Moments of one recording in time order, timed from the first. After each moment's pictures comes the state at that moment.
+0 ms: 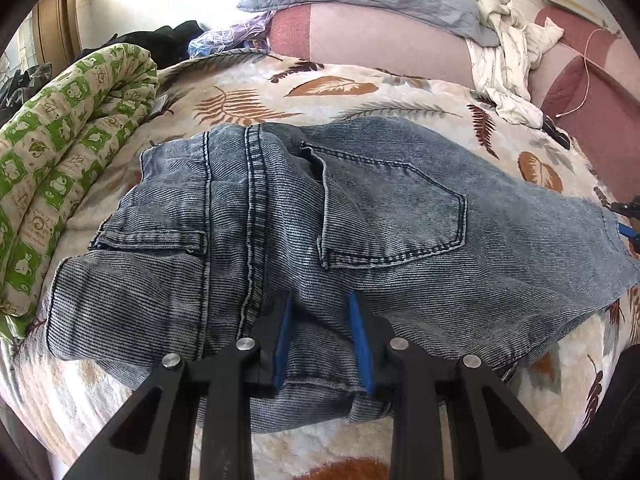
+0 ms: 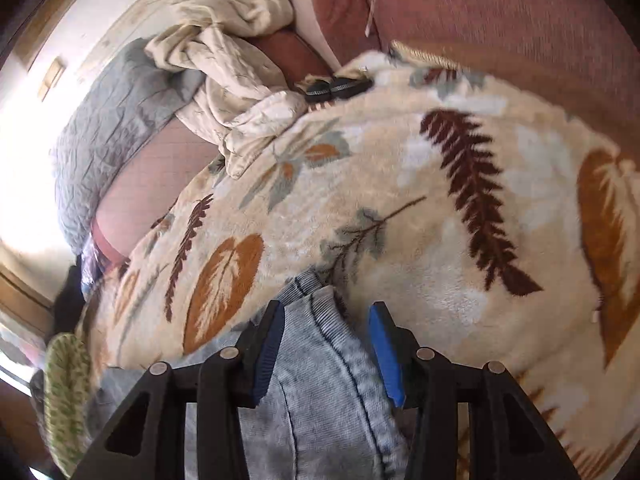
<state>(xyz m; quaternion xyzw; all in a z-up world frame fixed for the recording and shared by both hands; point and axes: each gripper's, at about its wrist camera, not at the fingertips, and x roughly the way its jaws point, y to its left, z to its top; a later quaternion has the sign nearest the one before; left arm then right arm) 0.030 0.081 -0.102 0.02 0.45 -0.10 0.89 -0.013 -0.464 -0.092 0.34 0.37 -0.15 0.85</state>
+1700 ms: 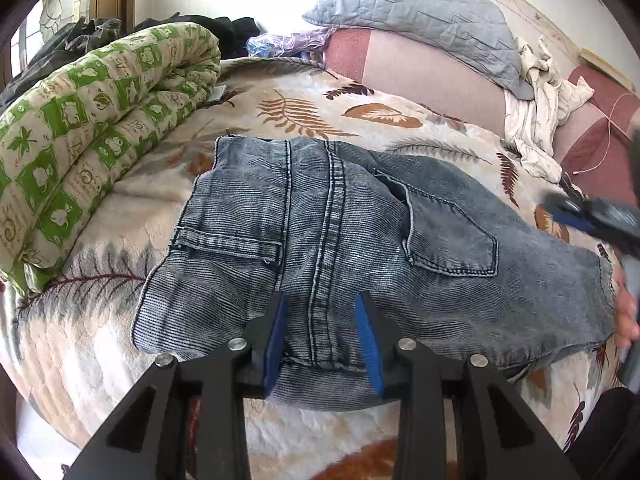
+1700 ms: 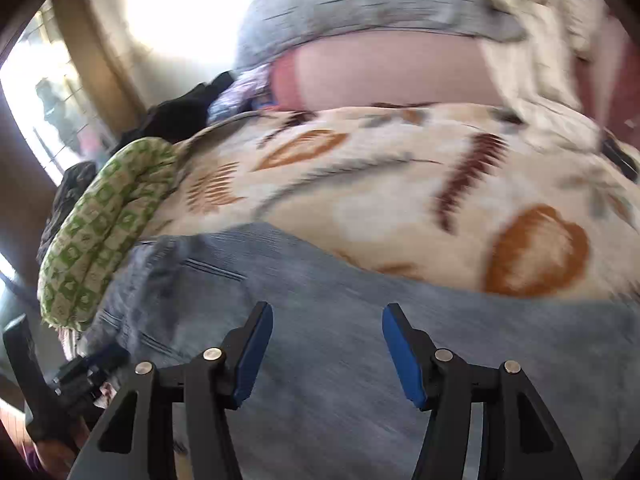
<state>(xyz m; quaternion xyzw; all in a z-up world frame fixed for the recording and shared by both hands) 0.016 0.136 -0.093 -0.06 0.43 -0.06 0.90 0.096 -0.143 -0.070 0.07 0.43 0.12 0.89</state>
